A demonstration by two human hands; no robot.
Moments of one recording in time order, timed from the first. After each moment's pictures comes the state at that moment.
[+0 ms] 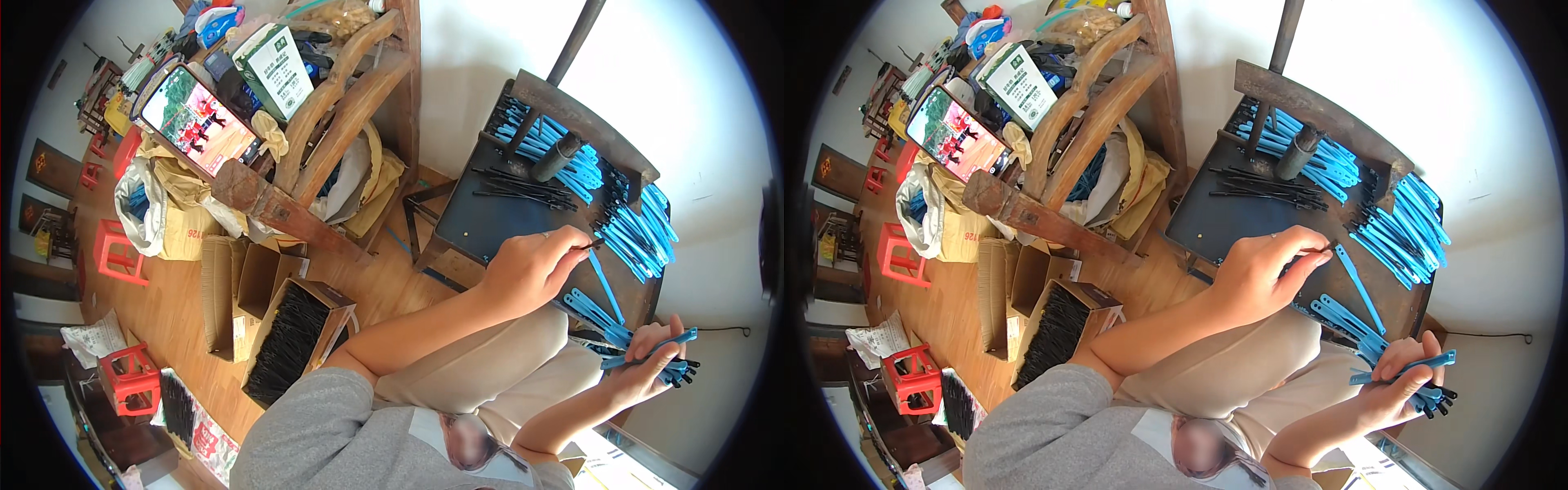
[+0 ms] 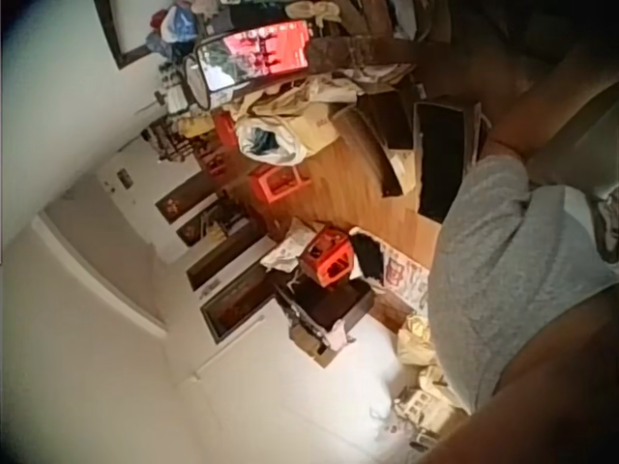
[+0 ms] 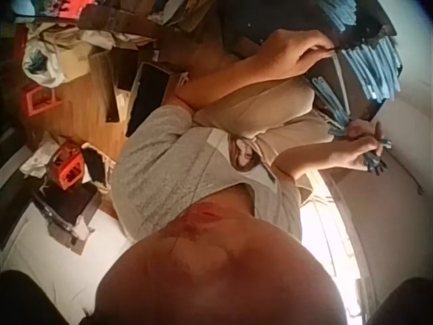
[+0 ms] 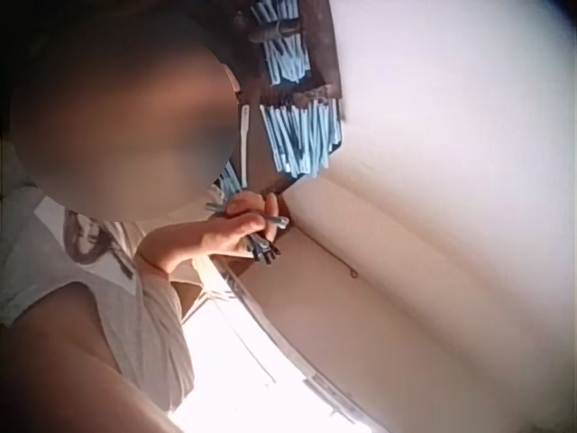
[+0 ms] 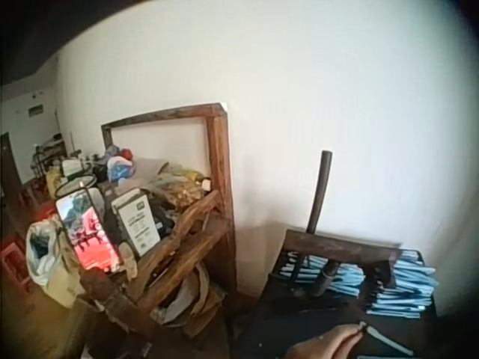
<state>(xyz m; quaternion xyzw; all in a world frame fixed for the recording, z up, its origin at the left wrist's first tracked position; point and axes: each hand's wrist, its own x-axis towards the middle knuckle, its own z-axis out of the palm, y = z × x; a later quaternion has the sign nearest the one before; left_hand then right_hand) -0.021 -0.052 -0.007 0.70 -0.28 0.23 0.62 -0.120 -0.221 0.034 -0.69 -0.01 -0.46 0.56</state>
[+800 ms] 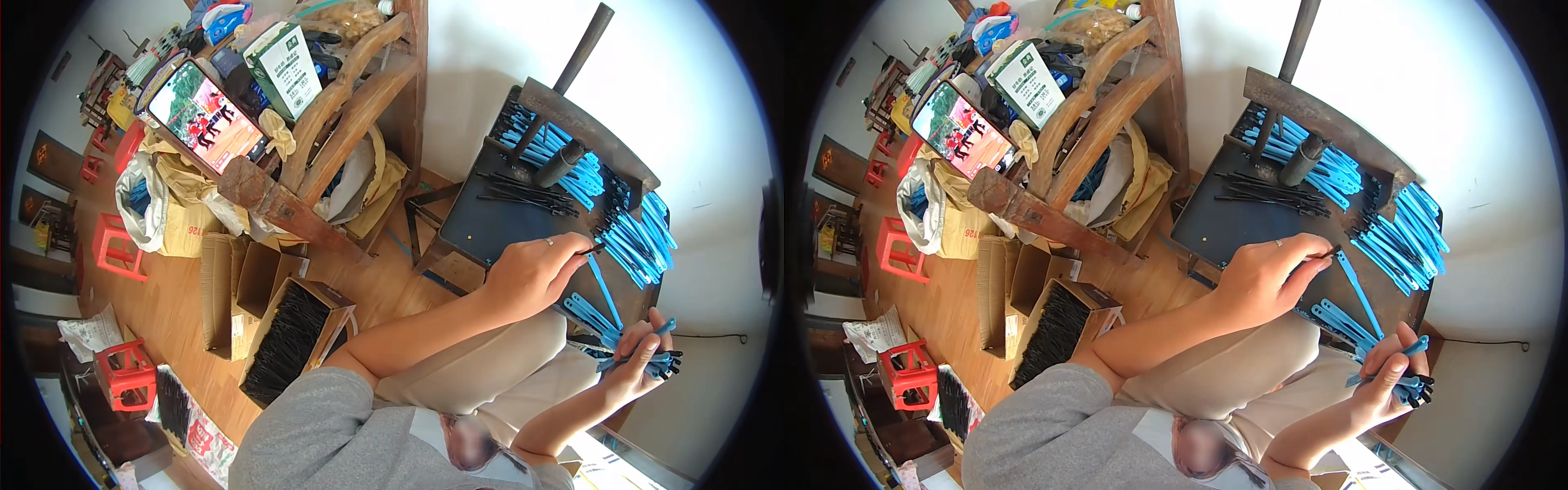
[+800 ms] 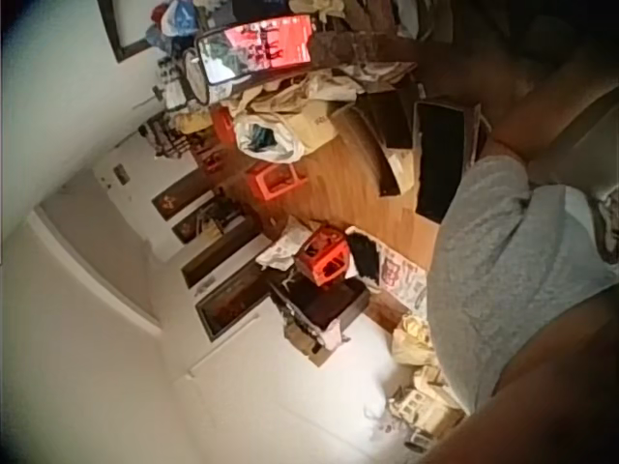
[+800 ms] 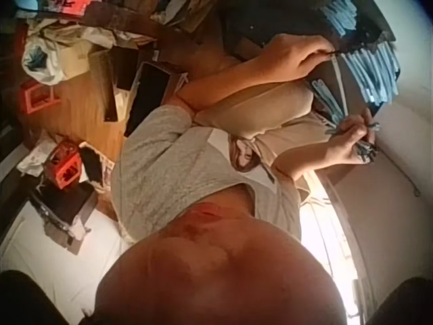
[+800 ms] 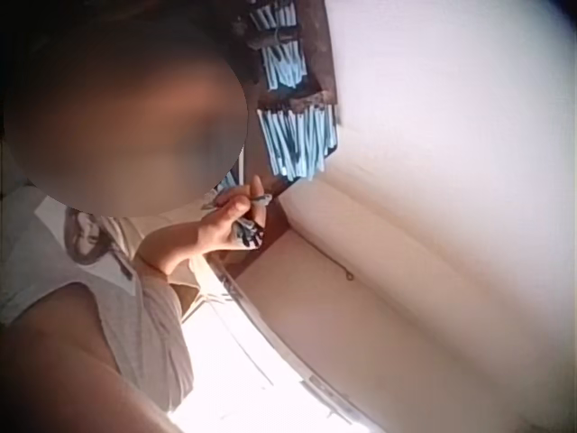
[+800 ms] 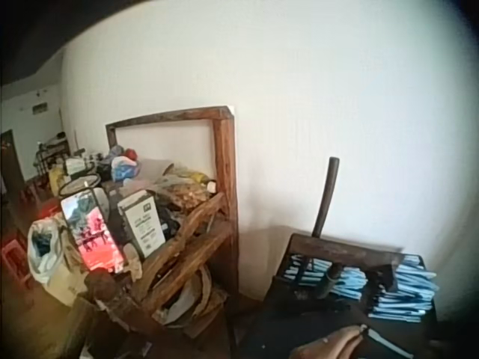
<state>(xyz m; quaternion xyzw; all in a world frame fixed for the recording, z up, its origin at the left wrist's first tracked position) -0.023 -0.054 -0.008 0.71 -0.26 0.25 0.60 -0.120 -0.220 0.027 -0.75 -0.03 -0.40 0.52</state>
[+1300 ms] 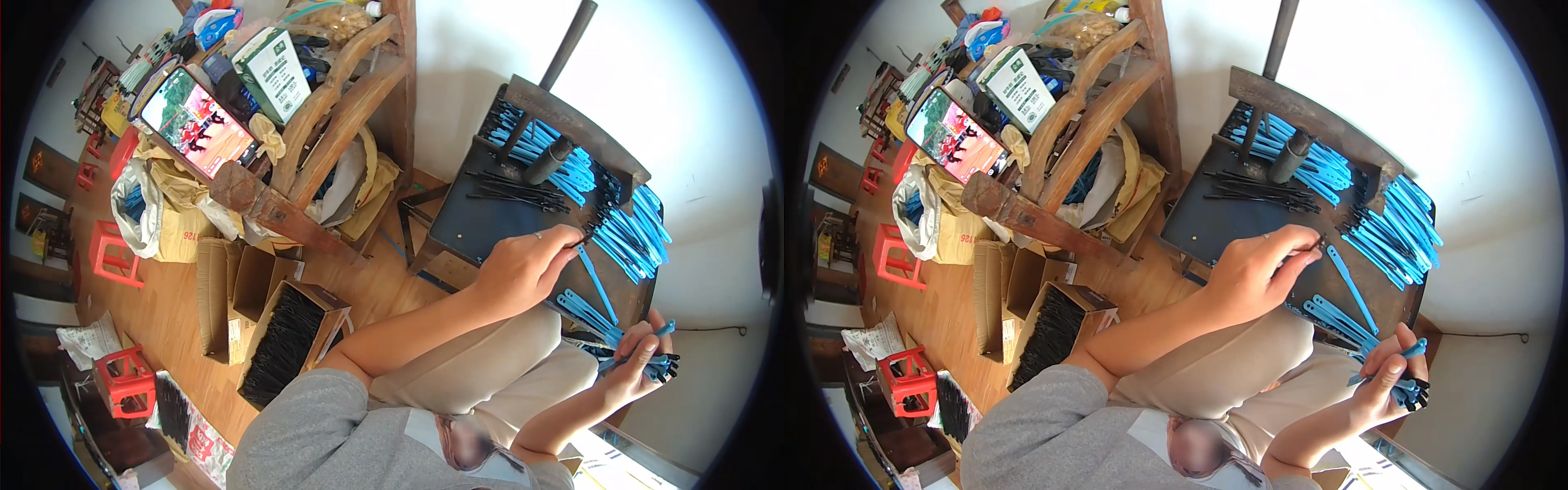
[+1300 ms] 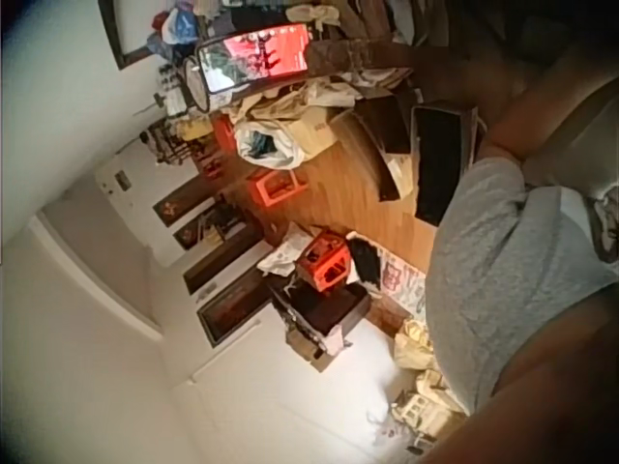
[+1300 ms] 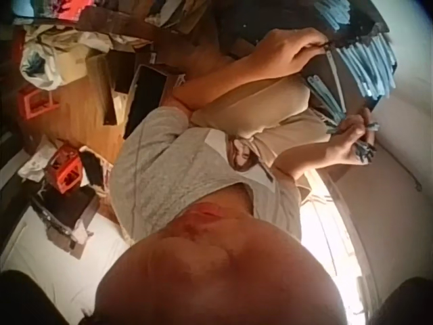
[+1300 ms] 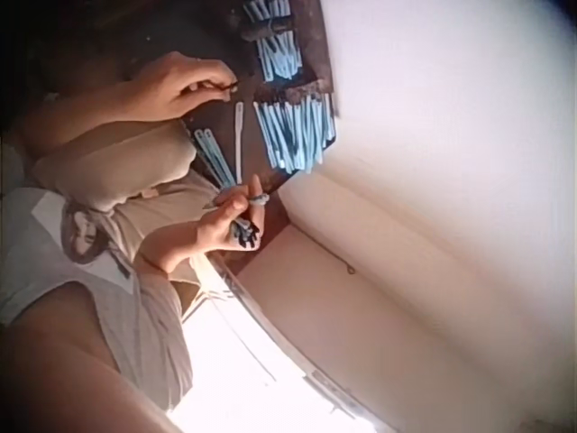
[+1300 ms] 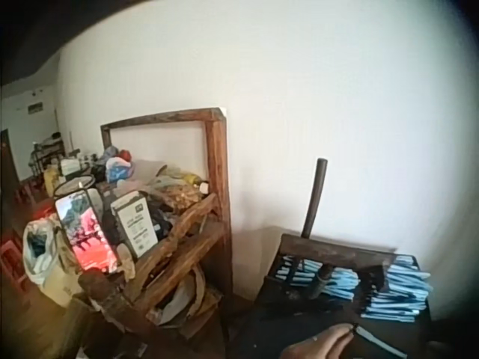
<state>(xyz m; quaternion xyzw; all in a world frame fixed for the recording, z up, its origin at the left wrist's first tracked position) -0.022 -0.051 -0.006 0.71 -0.27 0.23 0.61 -0.127 -0.224 0.033 -0.75 -0.01 -0.41 0.52</state>
